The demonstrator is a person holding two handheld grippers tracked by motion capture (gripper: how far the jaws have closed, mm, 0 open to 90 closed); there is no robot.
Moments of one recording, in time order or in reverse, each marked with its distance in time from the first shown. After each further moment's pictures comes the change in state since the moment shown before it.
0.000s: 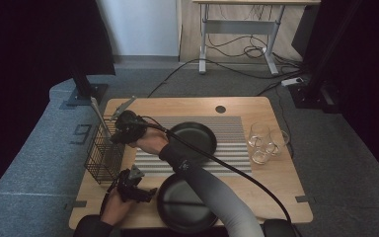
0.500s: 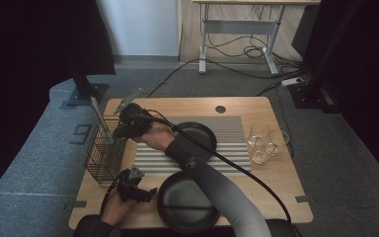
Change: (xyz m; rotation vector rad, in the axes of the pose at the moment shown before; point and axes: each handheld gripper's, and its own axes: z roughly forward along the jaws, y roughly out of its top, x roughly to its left) left arm 0.000 0.000 0.000 0.001 0.000 0.001; right arm 0.004 0.009 -0.034 -0.029 -0.019 -0.004
